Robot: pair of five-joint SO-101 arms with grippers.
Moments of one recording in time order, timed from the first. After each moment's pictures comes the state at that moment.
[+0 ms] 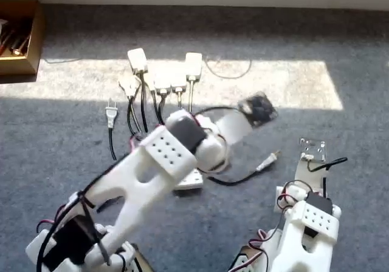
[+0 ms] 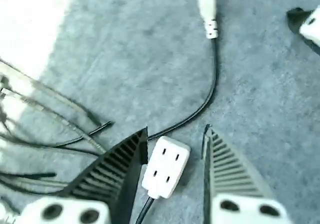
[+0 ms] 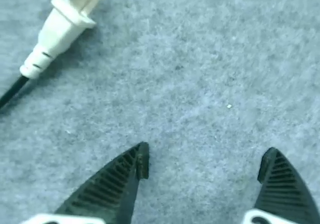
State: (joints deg) left arm 35.5 -14.2 17.1 72.4 -12.6; right arm 22.8 -53.5 81.5 49.7 22.1
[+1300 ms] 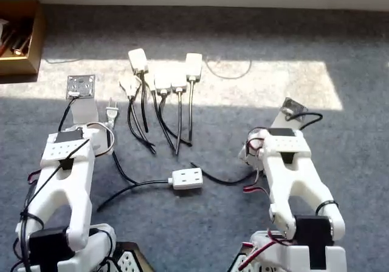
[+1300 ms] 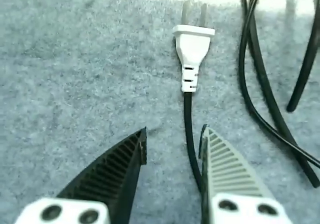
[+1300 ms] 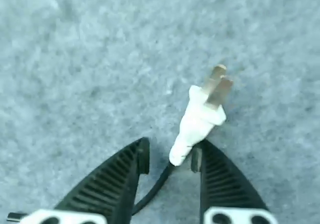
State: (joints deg) left arm -16.4 -19.8 54.4 36.6 -2.8; right arm -4.5 -12.0 49.0 49.6 -28.8
